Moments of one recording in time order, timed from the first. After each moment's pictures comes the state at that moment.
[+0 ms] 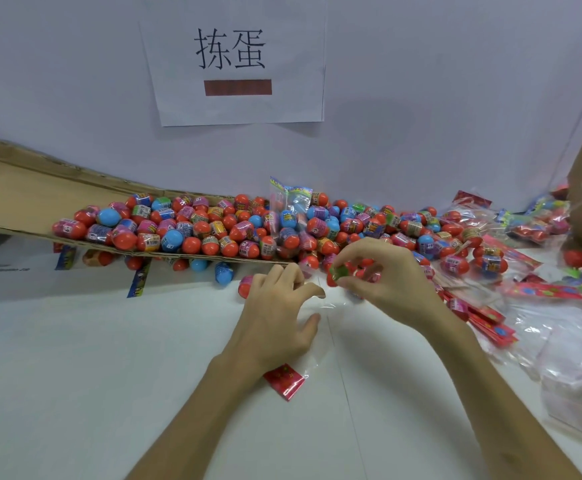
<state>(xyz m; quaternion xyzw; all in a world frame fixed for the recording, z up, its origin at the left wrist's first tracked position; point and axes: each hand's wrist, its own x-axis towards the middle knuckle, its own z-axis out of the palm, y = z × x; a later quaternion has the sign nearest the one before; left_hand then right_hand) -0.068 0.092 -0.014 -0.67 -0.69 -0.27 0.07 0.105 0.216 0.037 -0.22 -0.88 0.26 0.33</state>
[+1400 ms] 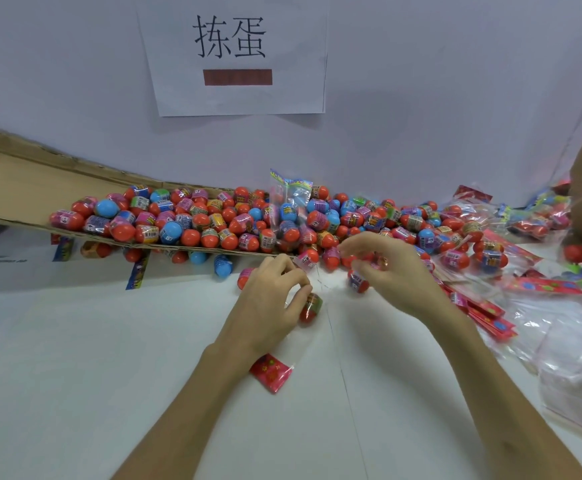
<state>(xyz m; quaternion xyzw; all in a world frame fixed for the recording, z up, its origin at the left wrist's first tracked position) -0.078 0.096 -0.014 -0.63 -0.68 -0.37 0.02 0.107 0.223 0.033 -0.29 -0.86 0.28 0.30</state>
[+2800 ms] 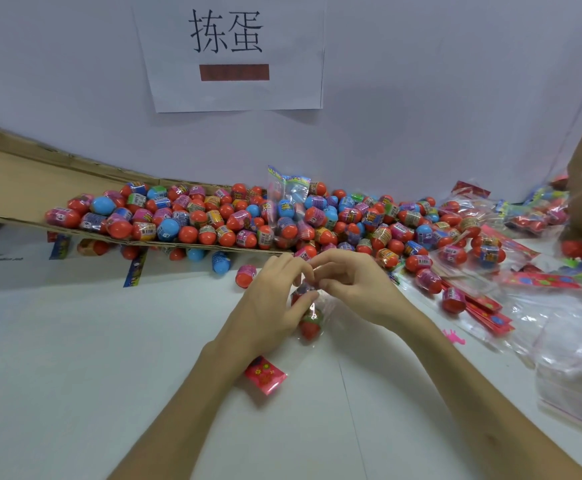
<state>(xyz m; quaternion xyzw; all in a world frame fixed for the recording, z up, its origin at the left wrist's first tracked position) -0.076 0.094 -0.013 -0.66 -0.64 -0.39 -0.02 0.080 0.201 0.014 -0.23 -0.83 0.44 0.25</state>
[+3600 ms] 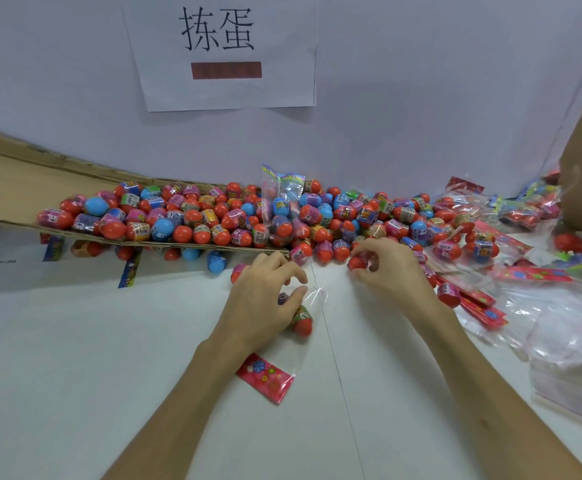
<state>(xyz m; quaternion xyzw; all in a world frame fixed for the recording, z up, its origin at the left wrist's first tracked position) -0.078 0.093 -0.012 -0.64 -0.68 -0.35 0.02 0.108 0.239 0.004 -0.43 -0.85 0.17 0.25</state>
